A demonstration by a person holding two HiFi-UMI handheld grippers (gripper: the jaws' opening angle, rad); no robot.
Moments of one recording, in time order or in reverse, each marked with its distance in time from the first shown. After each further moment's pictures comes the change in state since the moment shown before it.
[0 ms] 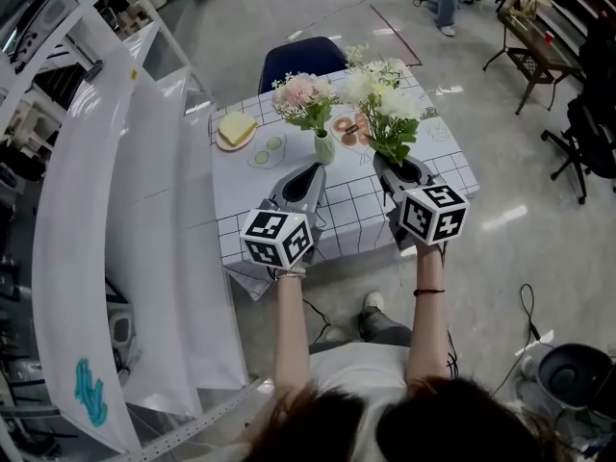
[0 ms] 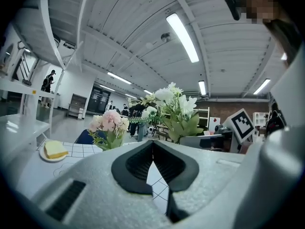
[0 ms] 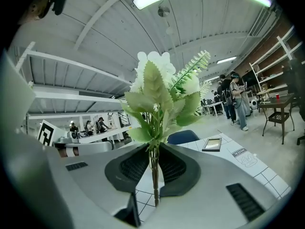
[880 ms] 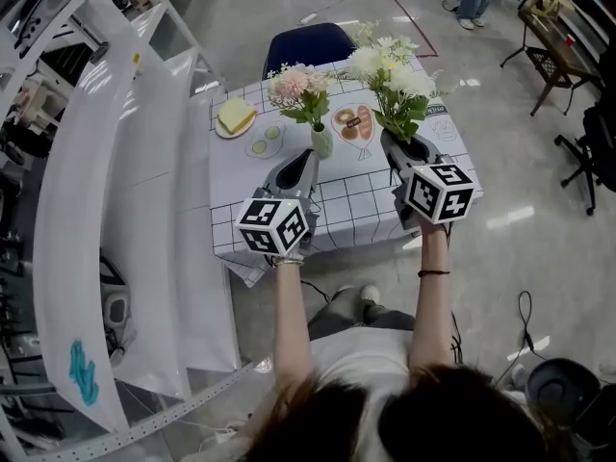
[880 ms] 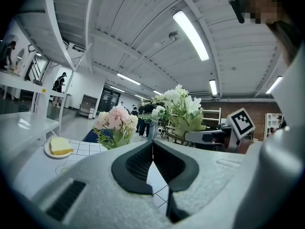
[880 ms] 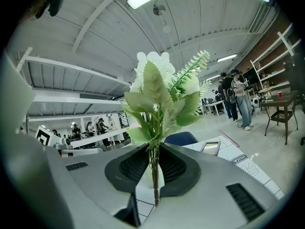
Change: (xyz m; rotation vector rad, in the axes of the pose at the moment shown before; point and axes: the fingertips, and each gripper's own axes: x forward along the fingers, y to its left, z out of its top) left arm 0.032 0.022 -0.006 -0.036 -0.006 0.125; right arm 0.028 -0.057 0.017 0.018 0.002 0.026
